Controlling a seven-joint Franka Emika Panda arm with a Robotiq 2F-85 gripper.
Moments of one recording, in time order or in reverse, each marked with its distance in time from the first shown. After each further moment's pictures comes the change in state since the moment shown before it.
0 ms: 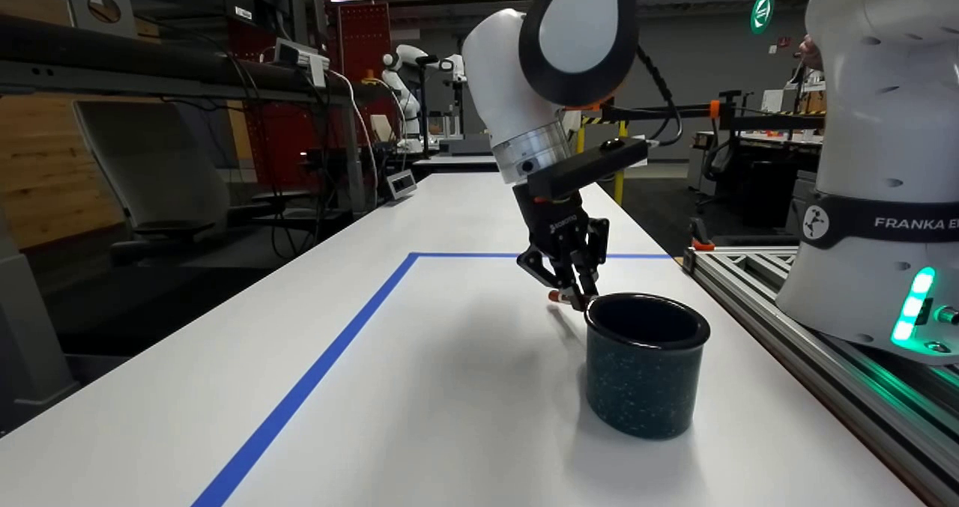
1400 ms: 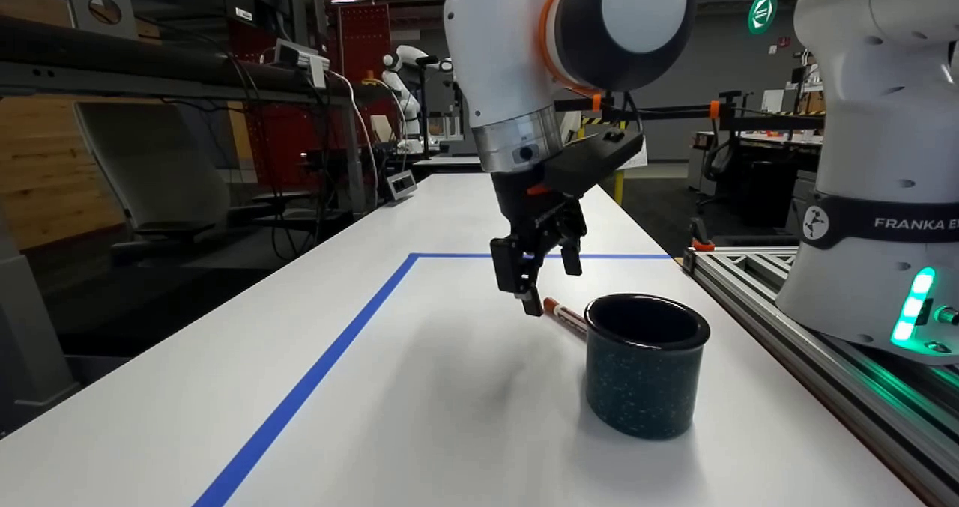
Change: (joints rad) arm 0.145 -0.061 0.000 0.004 -0.226 0.050 -0.038
